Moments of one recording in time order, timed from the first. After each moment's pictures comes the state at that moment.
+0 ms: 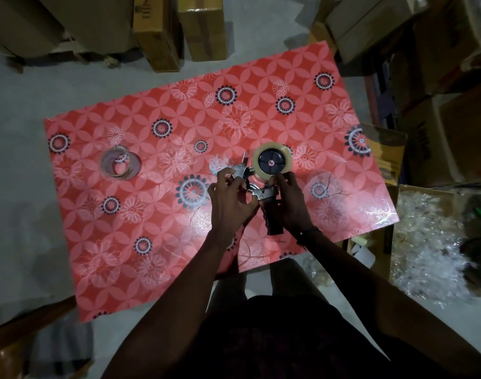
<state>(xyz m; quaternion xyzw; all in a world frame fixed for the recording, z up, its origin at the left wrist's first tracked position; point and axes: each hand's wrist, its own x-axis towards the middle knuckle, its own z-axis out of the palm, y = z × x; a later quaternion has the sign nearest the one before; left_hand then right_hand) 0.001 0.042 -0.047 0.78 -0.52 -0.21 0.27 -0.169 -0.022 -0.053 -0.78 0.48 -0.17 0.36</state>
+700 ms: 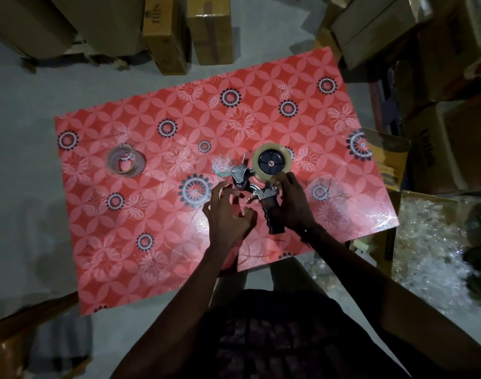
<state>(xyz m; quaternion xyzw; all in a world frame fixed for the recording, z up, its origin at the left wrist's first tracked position) -0.010 0.081 -0.039 0.81 -0.42 -0.25 0.31 -0.174 -0.025 -0.049 -0.80 0.45 -0.17 0.36</state>
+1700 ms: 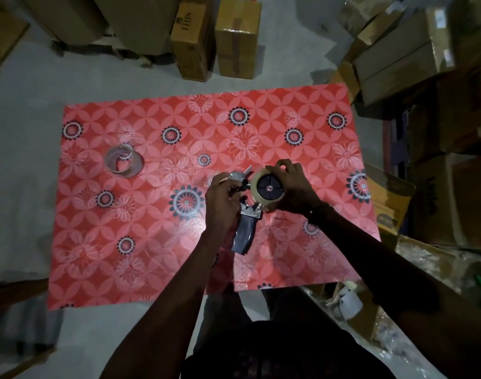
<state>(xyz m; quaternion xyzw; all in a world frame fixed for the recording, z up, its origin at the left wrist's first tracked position) 0.002 -0.006 -0.041 0.82 -0.38 -0.20 0.38 -0.166 -0.160 -0.043 -0.91 0.32 0.02 0.26</state>
